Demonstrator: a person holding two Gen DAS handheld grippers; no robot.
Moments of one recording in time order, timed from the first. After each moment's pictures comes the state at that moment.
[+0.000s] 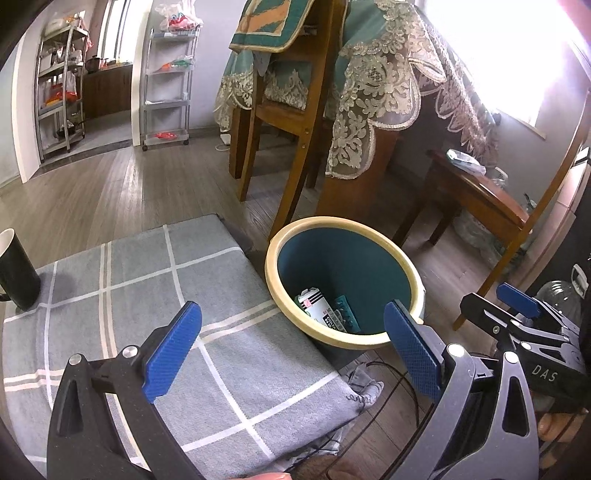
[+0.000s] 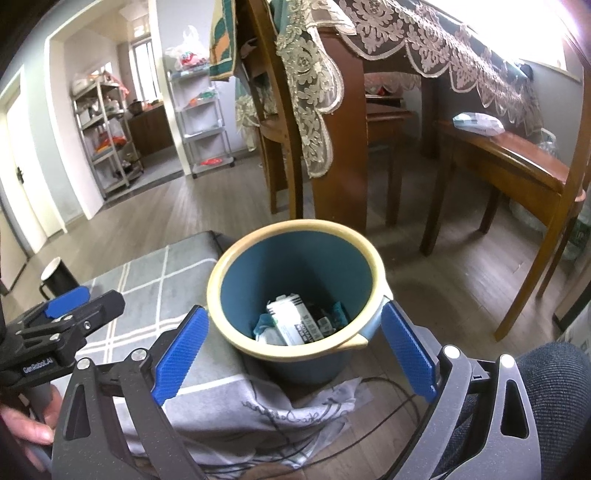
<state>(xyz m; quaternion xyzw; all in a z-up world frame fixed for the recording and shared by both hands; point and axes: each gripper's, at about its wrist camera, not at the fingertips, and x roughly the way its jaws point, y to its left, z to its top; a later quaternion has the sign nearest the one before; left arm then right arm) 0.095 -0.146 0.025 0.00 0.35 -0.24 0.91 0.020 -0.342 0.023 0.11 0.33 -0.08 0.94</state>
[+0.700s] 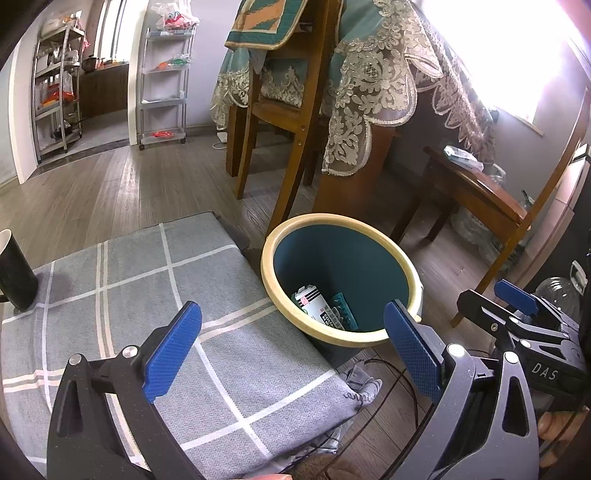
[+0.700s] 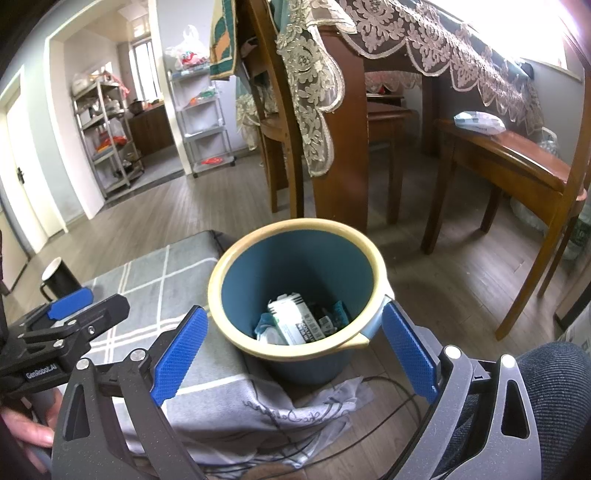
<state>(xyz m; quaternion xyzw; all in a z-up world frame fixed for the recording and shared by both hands) 0.095 -0.149 0.024 0.00 0.35 -0.24 0.90 0.020 -0.341 0.024 0.11 0.33 -0.08 0.94</state>
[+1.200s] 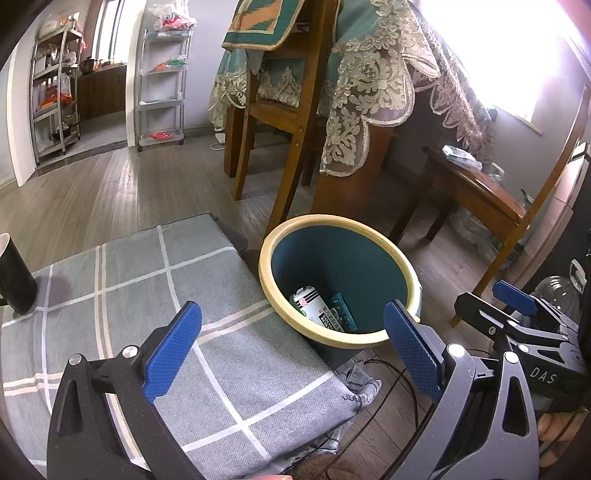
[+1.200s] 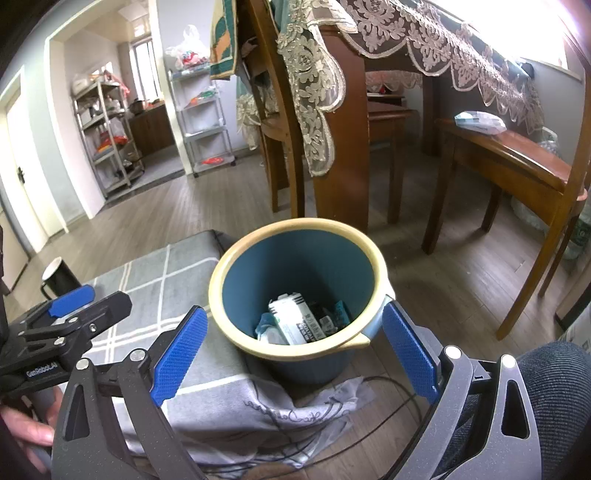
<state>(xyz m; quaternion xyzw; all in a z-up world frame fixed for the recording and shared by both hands) 0.095 -0.151 0.024 0.00 0.35 -0.24 0.90 0.020 -0.340 0.024 0.11 0.33 -0.08 0.94</state>
